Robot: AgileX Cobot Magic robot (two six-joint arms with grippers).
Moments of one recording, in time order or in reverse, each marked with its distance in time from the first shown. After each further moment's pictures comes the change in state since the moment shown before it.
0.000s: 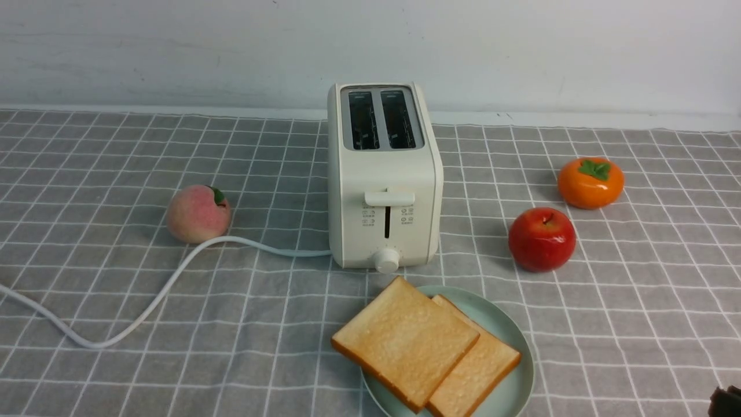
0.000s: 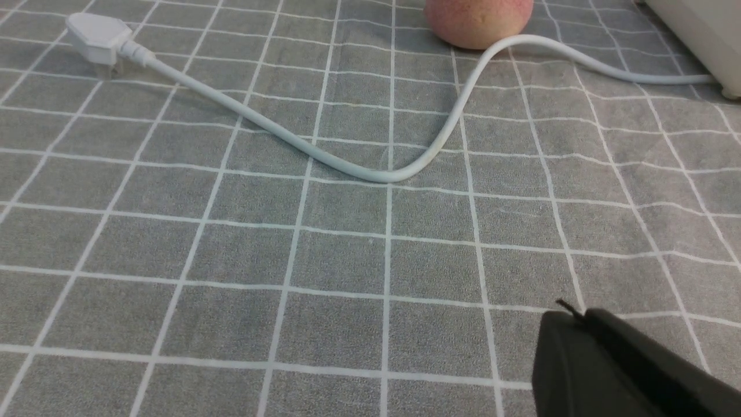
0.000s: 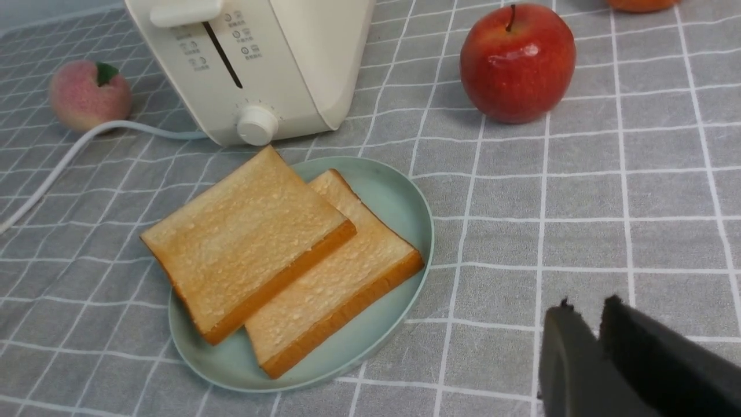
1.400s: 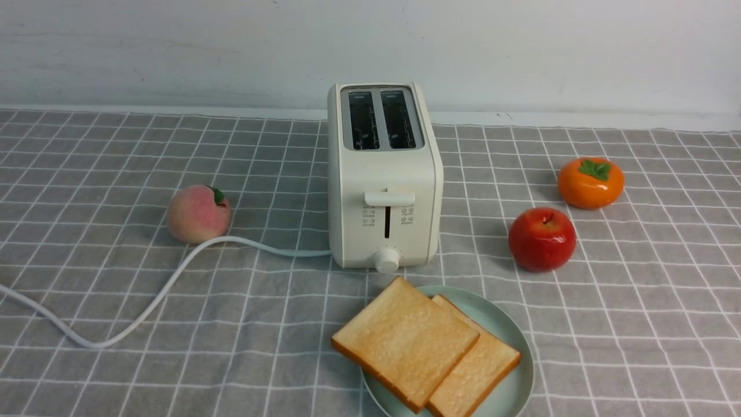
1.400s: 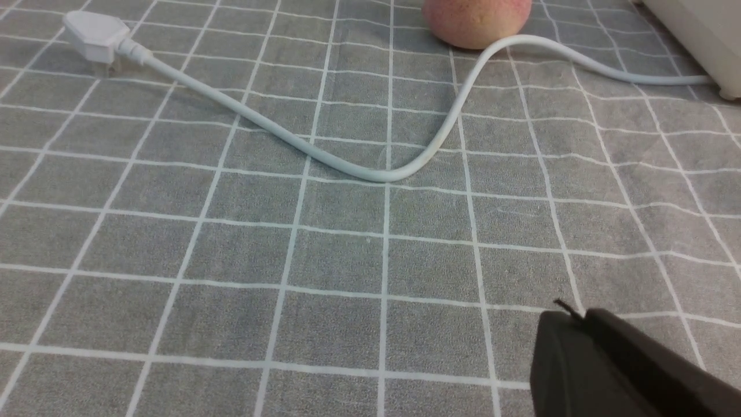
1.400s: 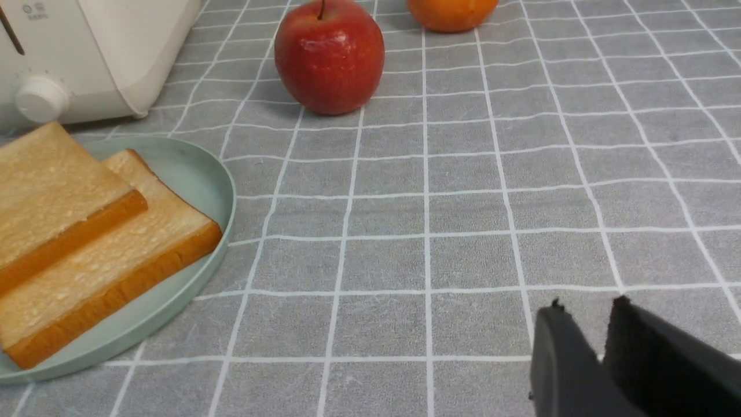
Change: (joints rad) right arm -0.162 -0.364 0.207 -0.365 0.060 0.180; left arm 0.000 0.000 0.000 -0.005 0.000 0.000
